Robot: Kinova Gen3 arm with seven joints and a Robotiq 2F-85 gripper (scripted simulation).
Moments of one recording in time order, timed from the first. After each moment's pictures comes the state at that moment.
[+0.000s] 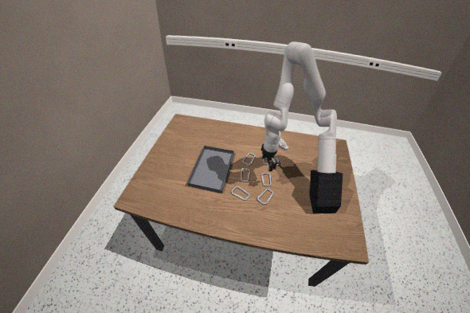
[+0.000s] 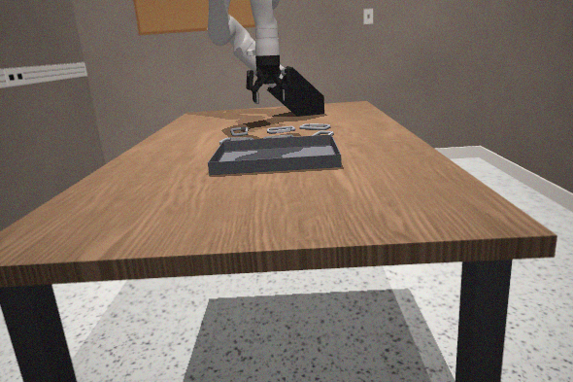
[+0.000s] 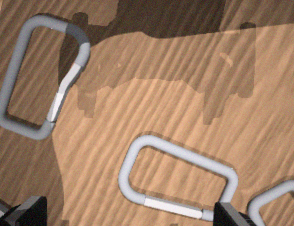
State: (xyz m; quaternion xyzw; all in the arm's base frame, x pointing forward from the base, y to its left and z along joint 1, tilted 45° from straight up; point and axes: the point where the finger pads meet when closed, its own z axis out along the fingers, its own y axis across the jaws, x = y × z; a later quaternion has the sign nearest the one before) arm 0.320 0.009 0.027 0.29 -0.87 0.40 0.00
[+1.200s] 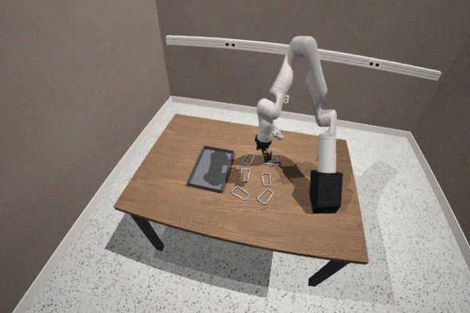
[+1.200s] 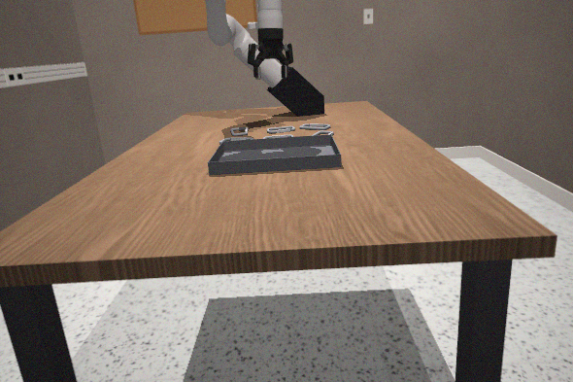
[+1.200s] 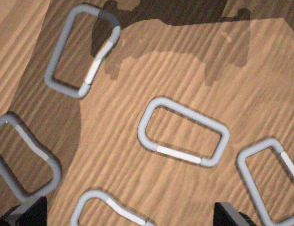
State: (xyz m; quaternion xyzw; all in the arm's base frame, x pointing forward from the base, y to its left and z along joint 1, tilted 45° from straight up) arm 0.338 0.077 0.078 0.31 -0.86 0.41 0.02
